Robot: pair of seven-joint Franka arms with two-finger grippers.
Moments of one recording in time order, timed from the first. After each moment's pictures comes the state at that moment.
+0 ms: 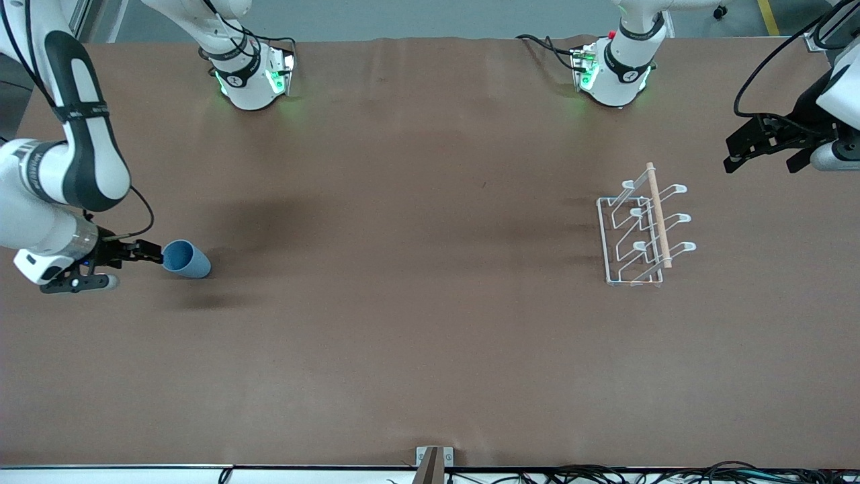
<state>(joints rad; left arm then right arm) -0.03 -0.05 -0.06 -1.57 -0.02 1.58 -0.08 -0.18 0.30 -0.01 -2.01 0.00 2.27 -0.30</state>
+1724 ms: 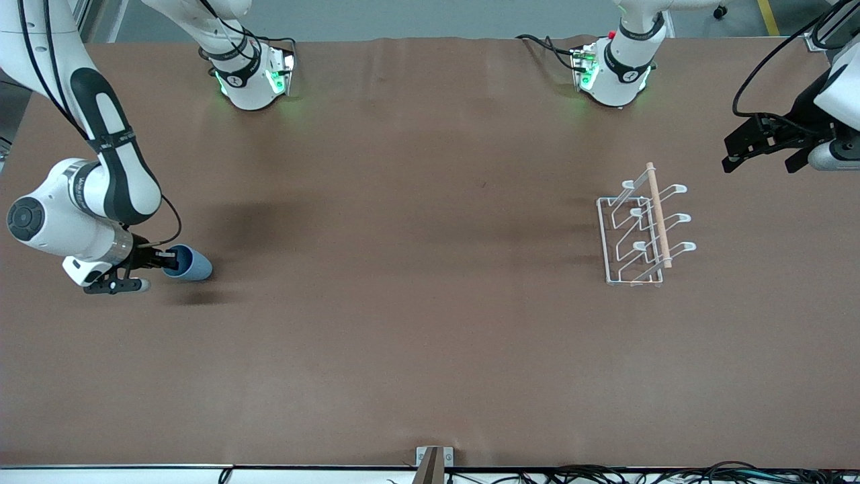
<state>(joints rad) -0.03 -0.05 -0.07 -1.57 -0.02 1.58 -0.08 -0.18 0.38 -0.01 -2.04 0.08 2.35 -0.30</state>
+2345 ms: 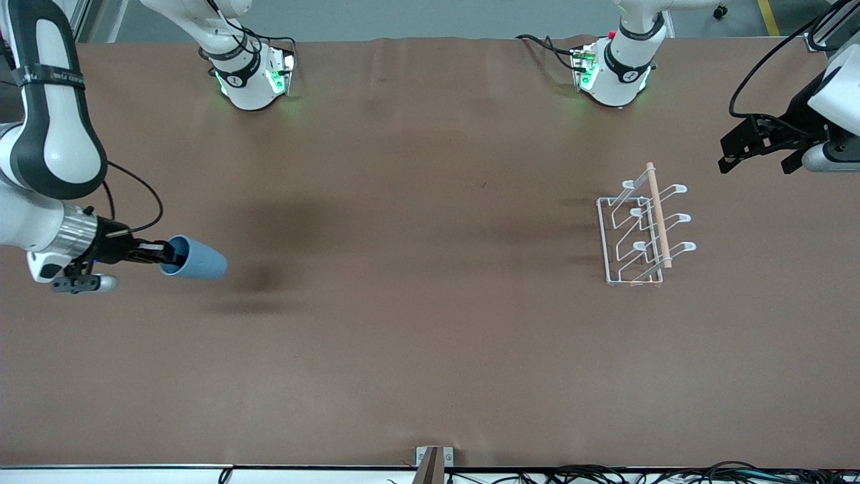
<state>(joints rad) -0.03 -0.05 -0.07 -1.57 -0.02 1.58 -0.08 -0.11 0.23 0.04 -1.85 0.44 1.96 -0.21</state>
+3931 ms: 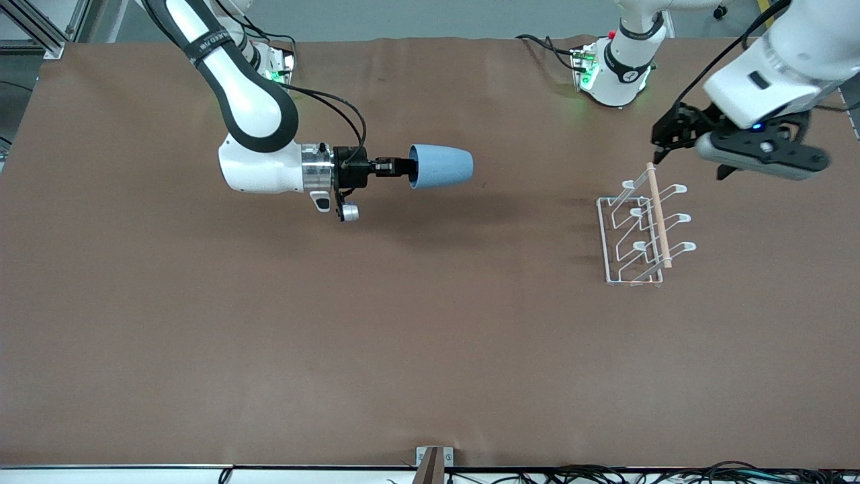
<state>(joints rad) -0.06 0.02 -0.23 -1.51 -0.03 1.58 0.09 -0.01 0.25 0.62 -2.07 1.58 2.17 -0.17</state>
